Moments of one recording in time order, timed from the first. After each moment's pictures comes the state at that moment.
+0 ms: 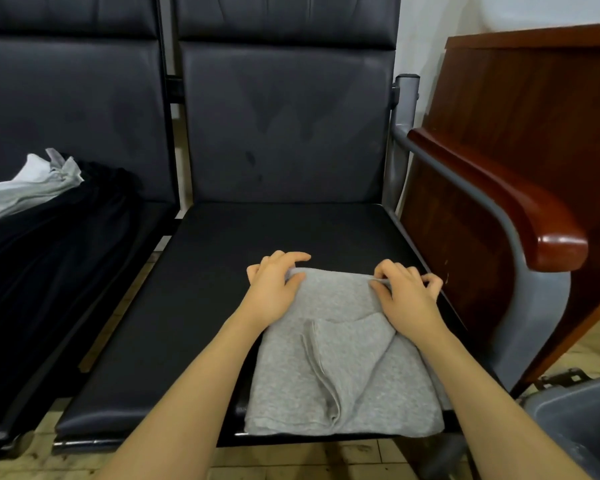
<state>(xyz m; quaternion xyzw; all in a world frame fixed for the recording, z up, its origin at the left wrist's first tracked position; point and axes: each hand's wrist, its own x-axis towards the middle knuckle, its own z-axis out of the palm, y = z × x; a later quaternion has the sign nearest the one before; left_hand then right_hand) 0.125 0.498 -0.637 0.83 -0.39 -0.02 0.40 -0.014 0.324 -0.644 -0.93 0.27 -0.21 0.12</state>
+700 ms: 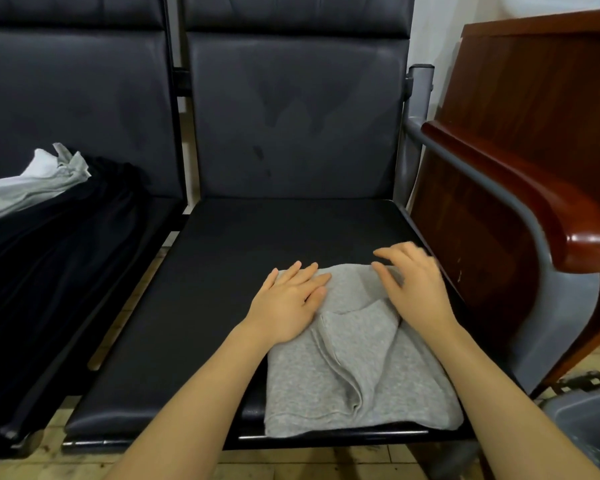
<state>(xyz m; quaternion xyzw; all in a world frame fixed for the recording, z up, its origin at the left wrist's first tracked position) 0.118 0.505 -0.649 0.86 -0.46 -0.09 0.19 -0.002 0.326 -0.637 -0.93 0.19 -0.29 0.12</state>
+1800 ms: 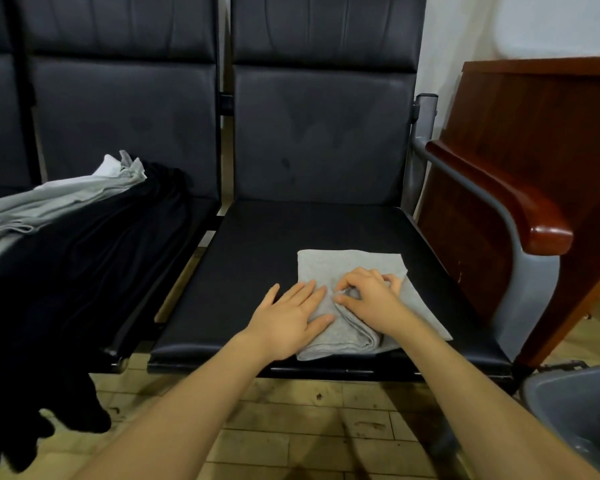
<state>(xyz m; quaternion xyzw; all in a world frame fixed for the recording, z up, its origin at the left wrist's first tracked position) 0.058 0.588 -0.639 0.88 -0.47 -0.07 0.06 -0.019 0.425 -0.622 -0.96 0.15 -0.10 0.19</state>
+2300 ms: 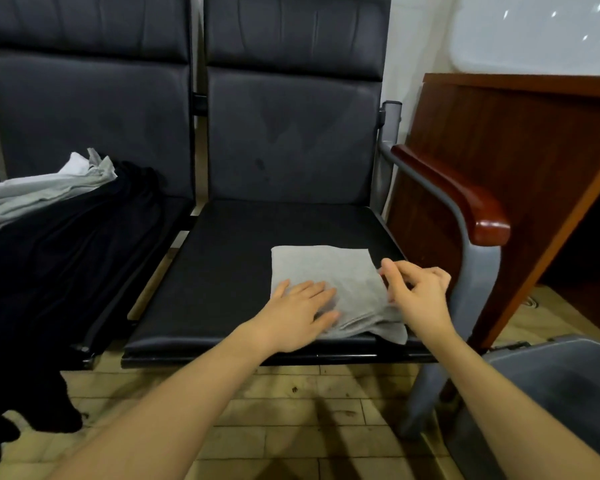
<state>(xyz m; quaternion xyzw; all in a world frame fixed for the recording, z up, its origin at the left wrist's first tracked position) 0.022 0.566 -0.619 0.83 -0.55 -0.06 0.09 -0.104 0.397 -0.603 -0.86 0.23 -0.36 0.27</state>
